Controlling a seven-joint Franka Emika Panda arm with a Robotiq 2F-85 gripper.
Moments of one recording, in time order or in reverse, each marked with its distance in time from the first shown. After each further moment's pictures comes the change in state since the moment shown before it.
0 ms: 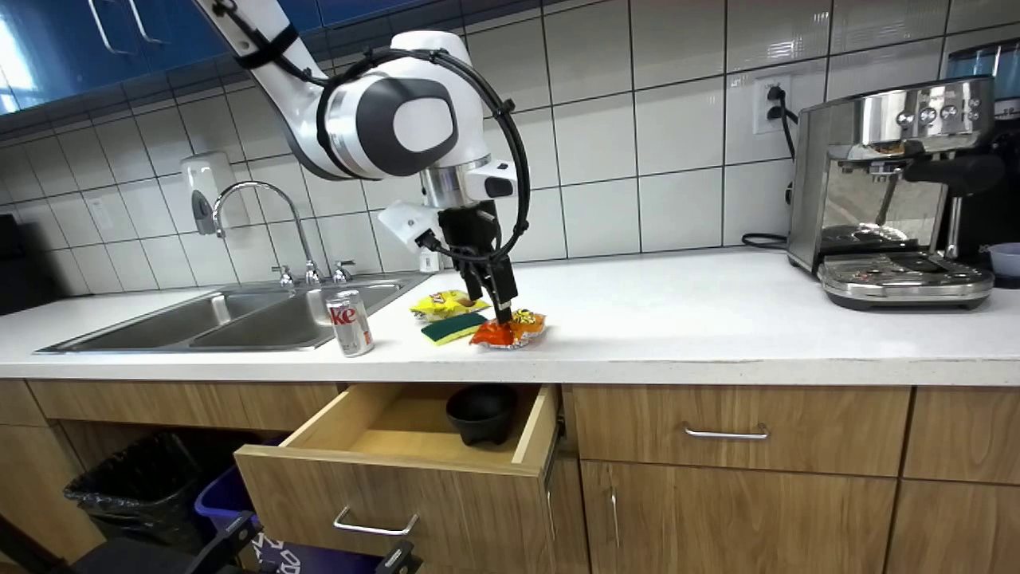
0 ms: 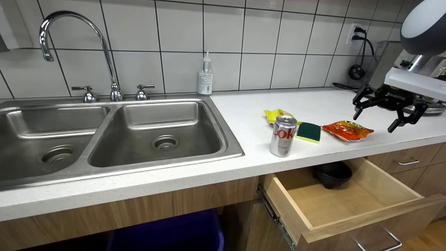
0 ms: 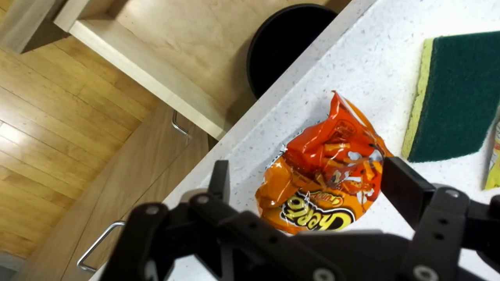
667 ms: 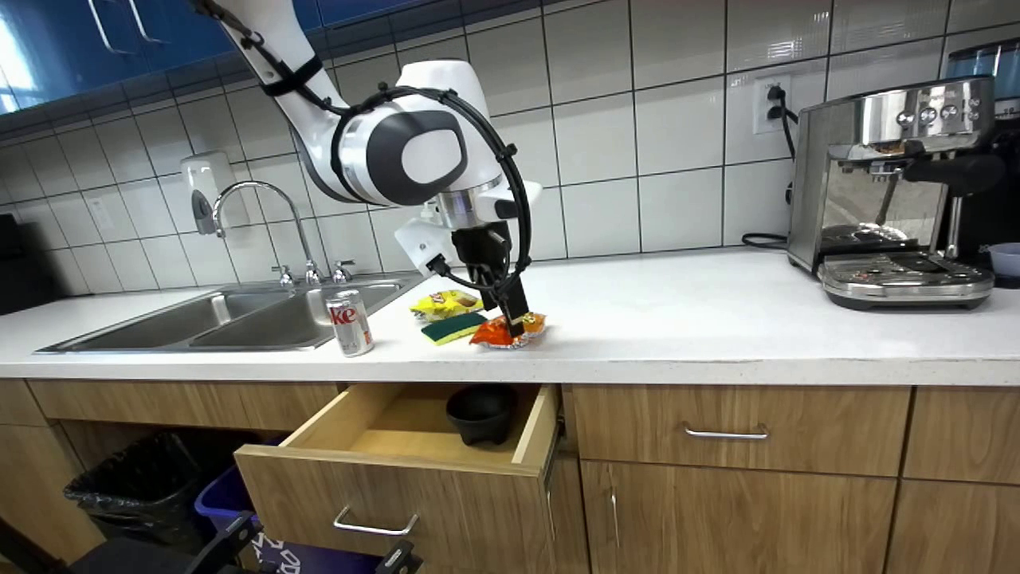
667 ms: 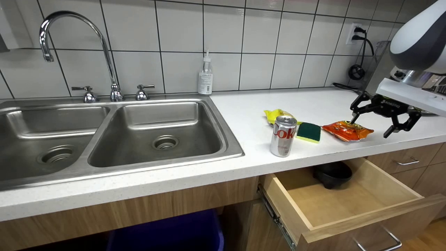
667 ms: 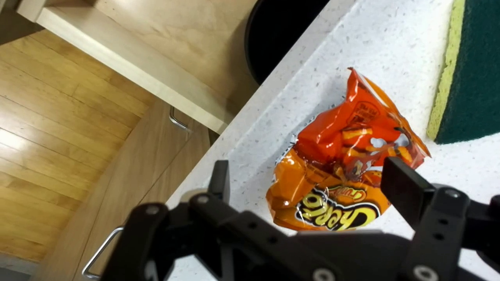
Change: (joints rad) arm -0.003 0.085 0.001 0.016 0.070 0.107 0.000
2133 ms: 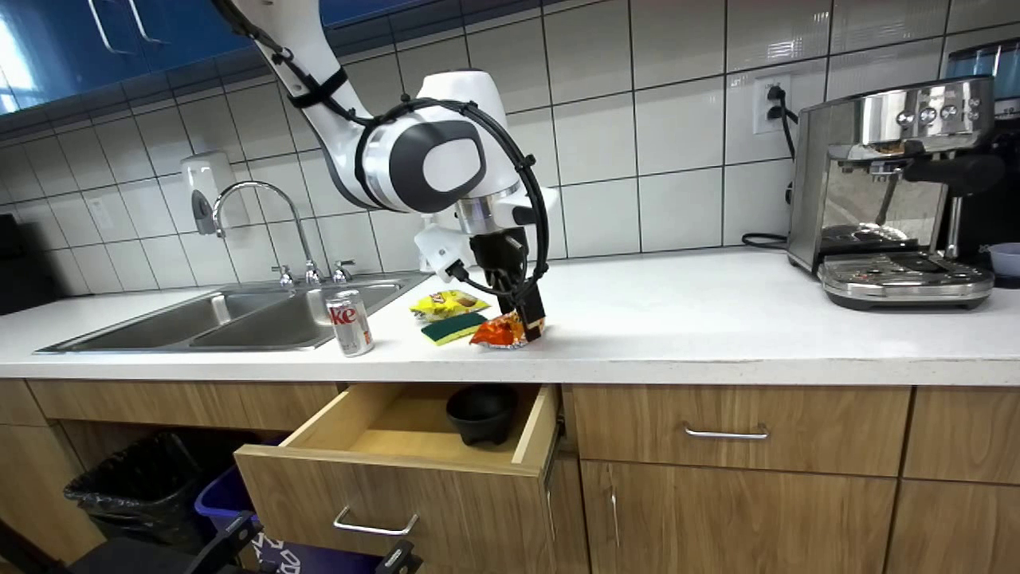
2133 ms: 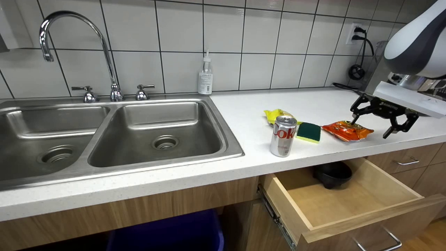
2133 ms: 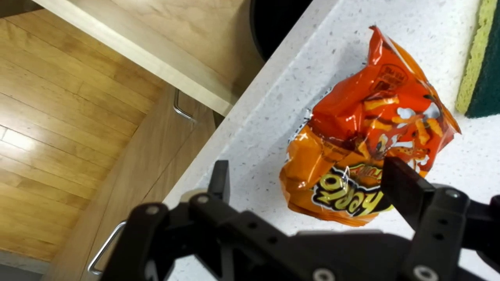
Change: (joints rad) arm -0.005 0.068 -0.021 0.062 0.011 0.000 0.000
